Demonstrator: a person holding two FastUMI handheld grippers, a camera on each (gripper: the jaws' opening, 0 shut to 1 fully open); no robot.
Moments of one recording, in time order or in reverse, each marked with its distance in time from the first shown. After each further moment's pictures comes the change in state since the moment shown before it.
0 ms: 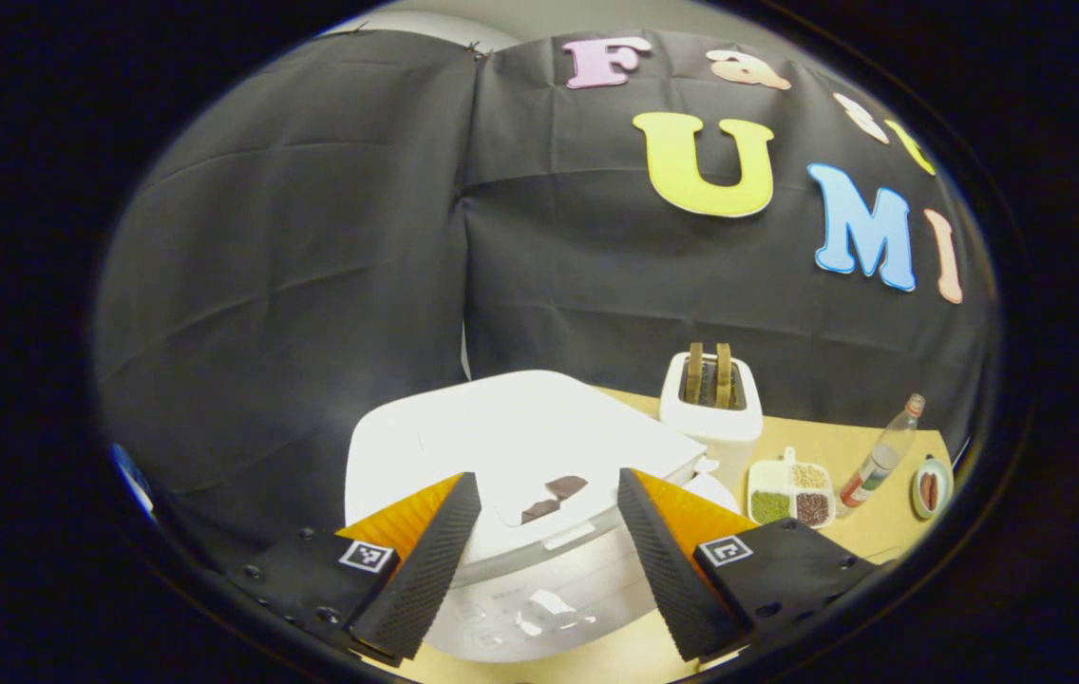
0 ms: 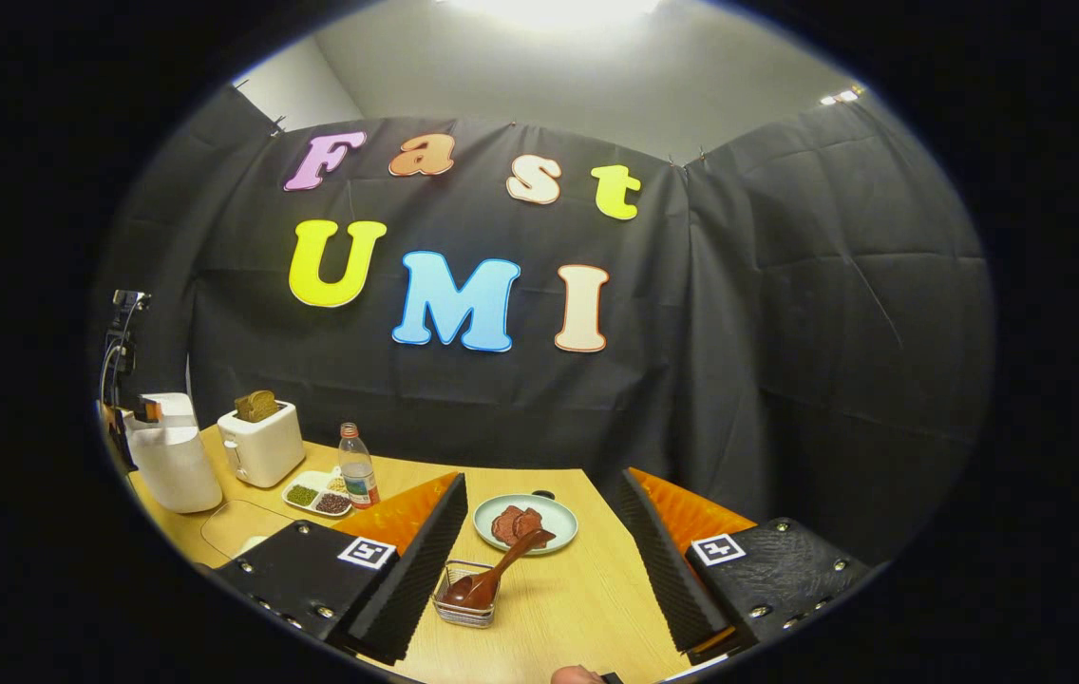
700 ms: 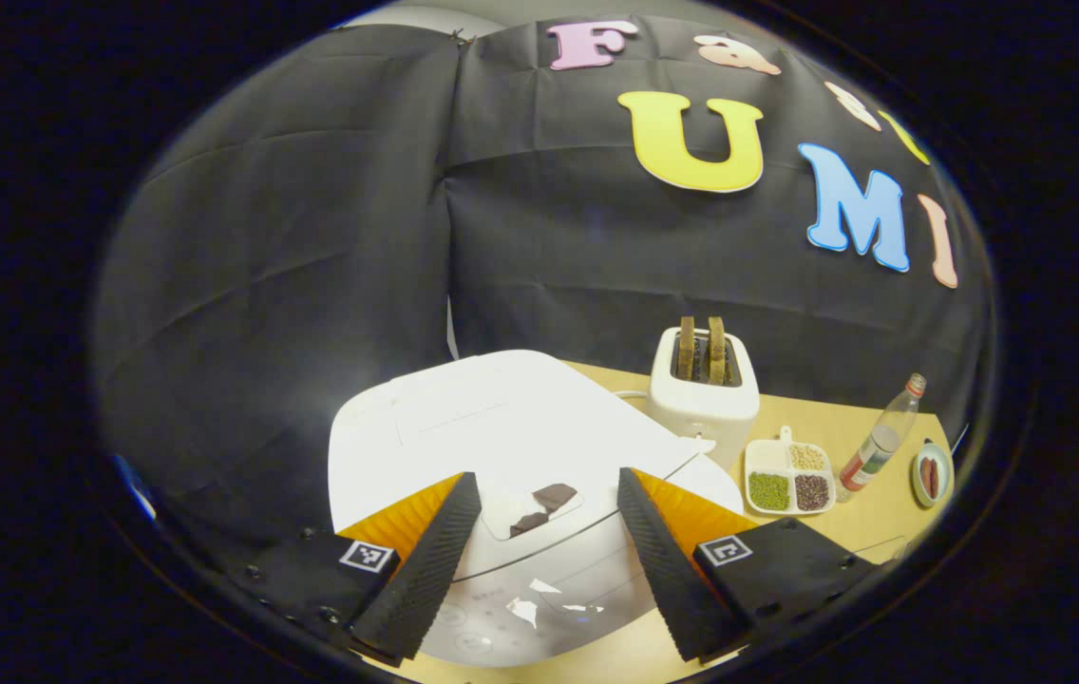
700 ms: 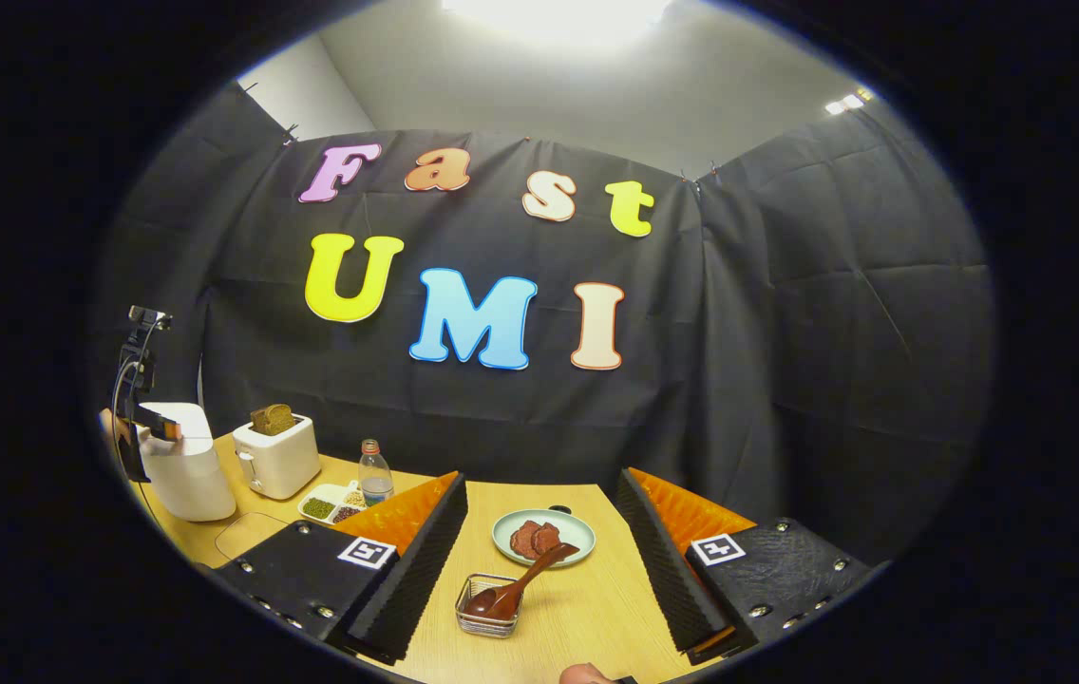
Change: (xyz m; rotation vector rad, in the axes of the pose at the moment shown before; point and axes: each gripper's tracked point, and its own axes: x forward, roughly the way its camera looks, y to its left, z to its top) left arm 0.014 -0.008 -0.012 0.026 0.055 -0.040; right arm -0.005 0.029 0.025 -0.009 -0.068 0.041
